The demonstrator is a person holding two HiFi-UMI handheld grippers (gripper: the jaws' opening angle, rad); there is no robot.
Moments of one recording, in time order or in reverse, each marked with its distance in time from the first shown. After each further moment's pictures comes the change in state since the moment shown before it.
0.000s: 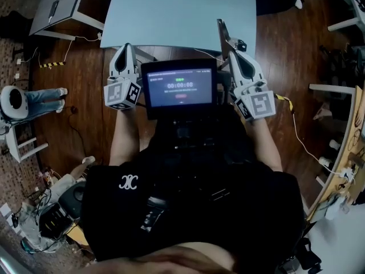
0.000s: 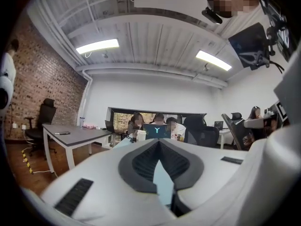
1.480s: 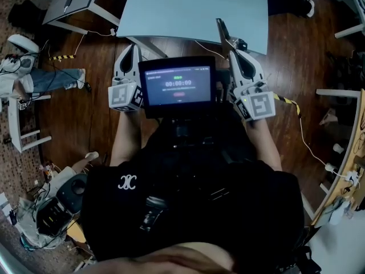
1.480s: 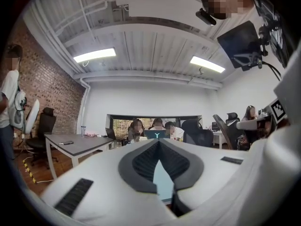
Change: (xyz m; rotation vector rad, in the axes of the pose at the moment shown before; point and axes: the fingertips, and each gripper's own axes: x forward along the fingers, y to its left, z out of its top) left arm -0.070 0.029 0.023 0.061 -0.044 -0.044; right arm 0.011 0.083 0.011 -0.016 -0.091 0.004
